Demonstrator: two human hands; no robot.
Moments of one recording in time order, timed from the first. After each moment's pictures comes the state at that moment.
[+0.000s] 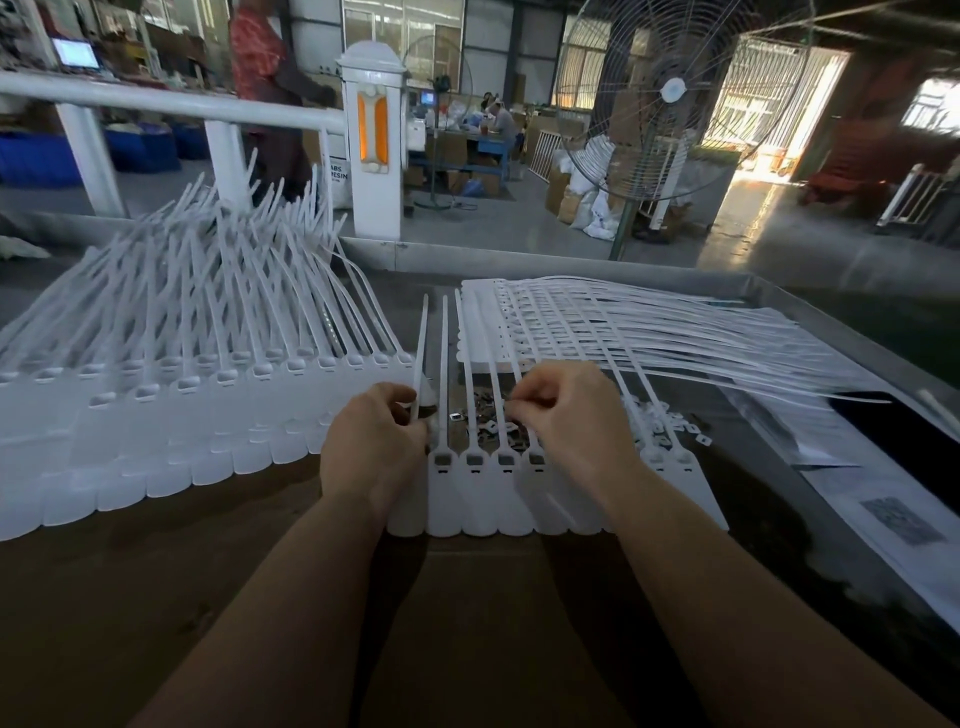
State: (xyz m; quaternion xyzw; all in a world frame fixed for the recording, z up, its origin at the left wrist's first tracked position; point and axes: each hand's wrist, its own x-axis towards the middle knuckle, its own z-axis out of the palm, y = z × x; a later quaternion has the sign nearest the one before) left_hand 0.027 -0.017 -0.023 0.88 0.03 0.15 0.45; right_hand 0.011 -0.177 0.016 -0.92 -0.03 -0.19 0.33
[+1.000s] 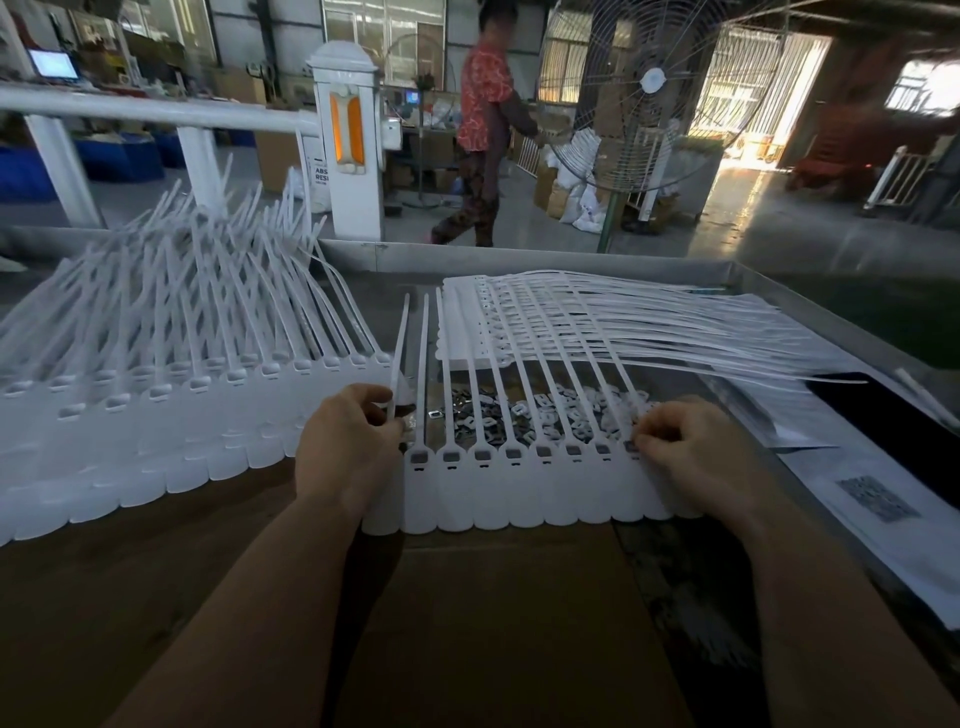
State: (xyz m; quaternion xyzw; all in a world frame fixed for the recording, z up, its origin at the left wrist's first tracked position) left_hand 0.026 -0.015 -0.026 0.88 0.03 0.16 0.44; right_hand -0.027 -0.283 0.010 -0.96 0.08 -0.10 0.24
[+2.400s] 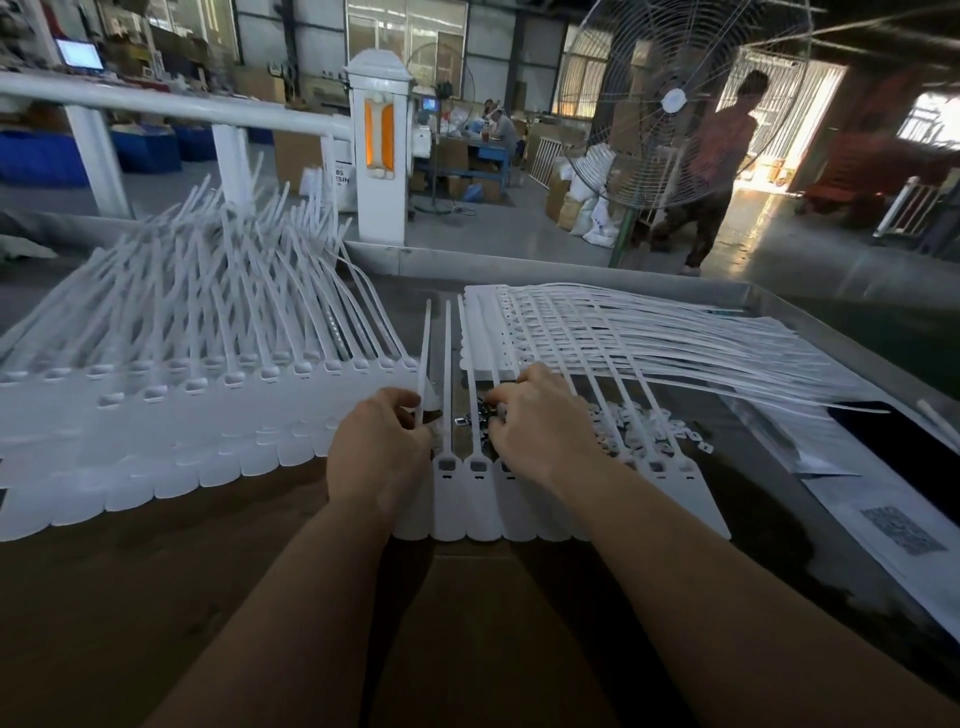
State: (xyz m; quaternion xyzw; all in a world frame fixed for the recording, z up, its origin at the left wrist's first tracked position) left_hand 0.023 -0.018 -0.022 0.88 0.03 0.15 0.45; right_hand 0.034 -0.163 -0.003 -0.98 -0.05 -0.14 0.11
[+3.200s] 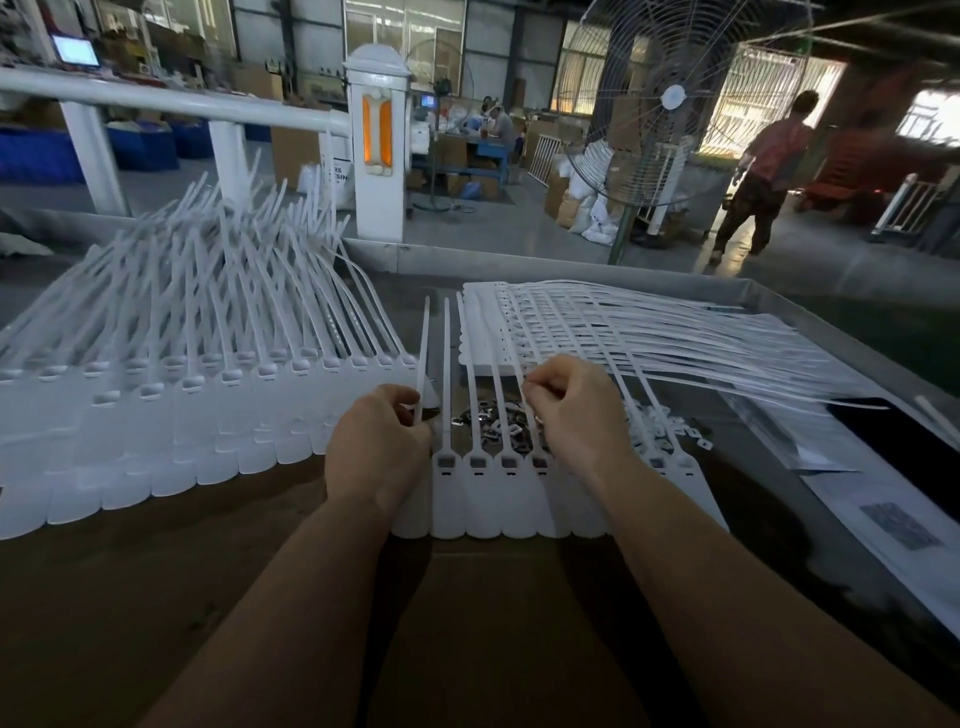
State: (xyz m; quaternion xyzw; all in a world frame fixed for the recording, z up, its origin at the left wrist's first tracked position) left_hand 0.024 -0.018 -0.021 0.87 0.03 0.15 0.46; right_hand 0.027 -0.181 0.006 -0.90 0.02 -0.21 0.38
